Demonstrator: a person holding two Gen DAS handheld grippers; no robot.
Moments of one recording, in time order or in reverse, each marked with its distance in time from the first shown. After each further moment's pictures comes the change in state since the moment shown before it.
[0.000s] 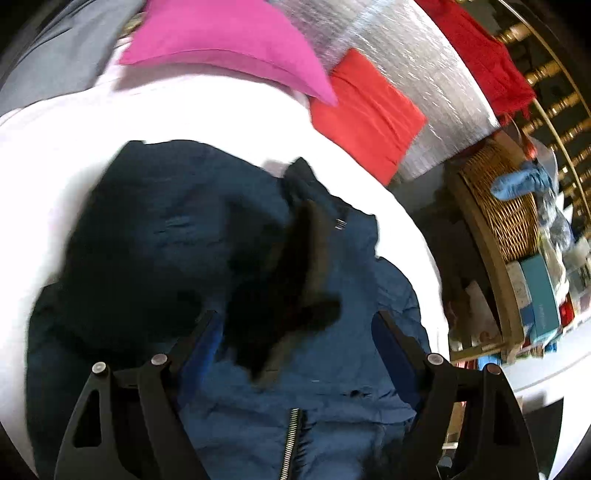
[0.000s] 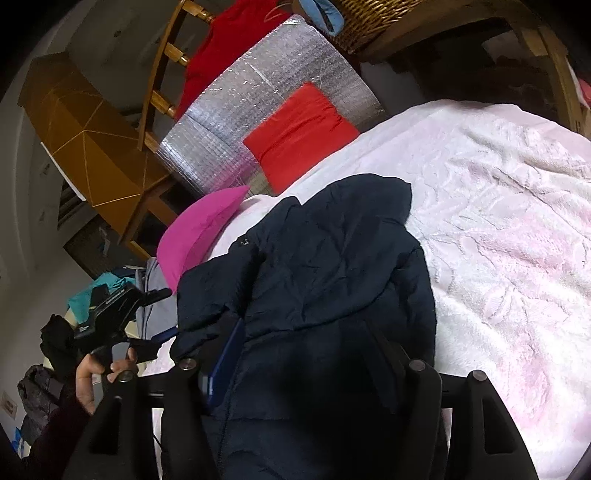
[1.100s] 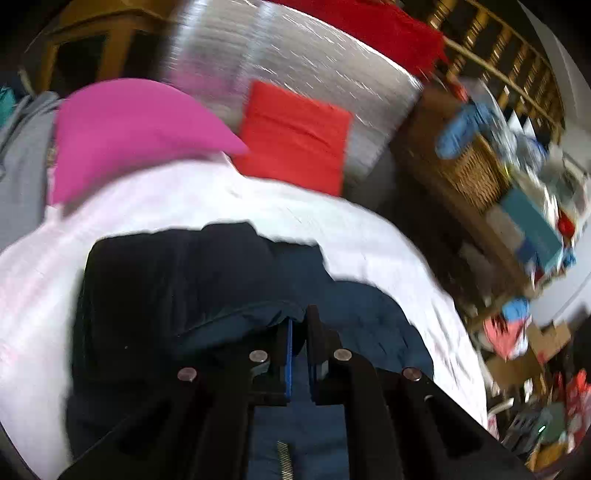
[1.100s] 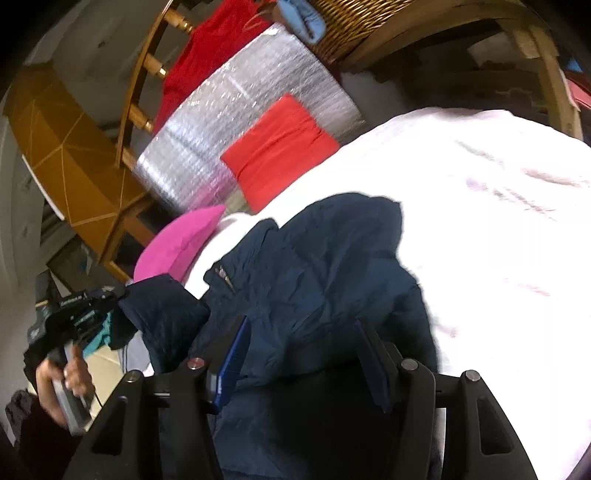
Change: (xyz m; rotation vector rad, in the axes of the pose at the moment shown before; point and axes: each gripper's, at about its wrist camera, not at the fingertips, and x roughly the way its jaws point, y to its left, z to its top) left arm -0.009 -0.084 0.001 0.382 -0.108 0.020; right arm 0.019 -0.010 0.028 0.048 -0.086 -0.074
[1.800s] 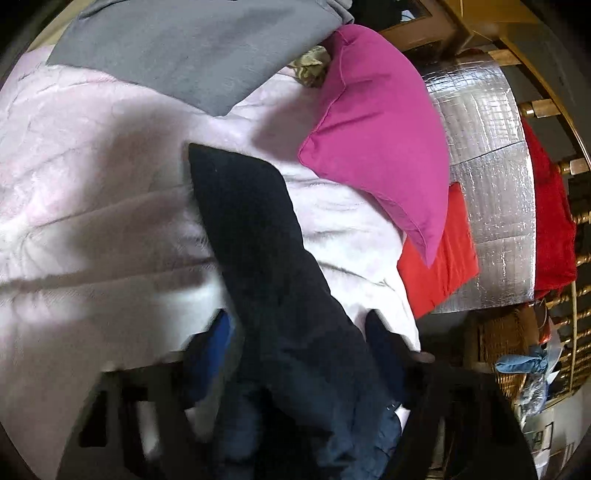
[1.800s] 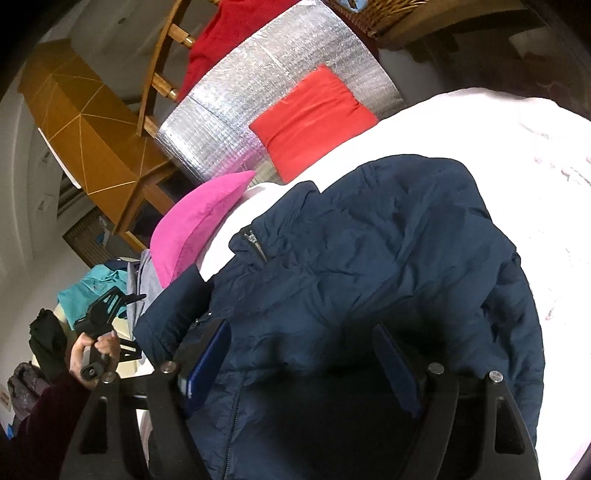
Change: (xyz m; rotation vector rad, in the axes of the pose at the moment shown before) left arm -0.004 0.290 0.021 -0.856 -0.069 0.058; right arm 0.069 0.042 -0.024 -0.083 0.103 0.079
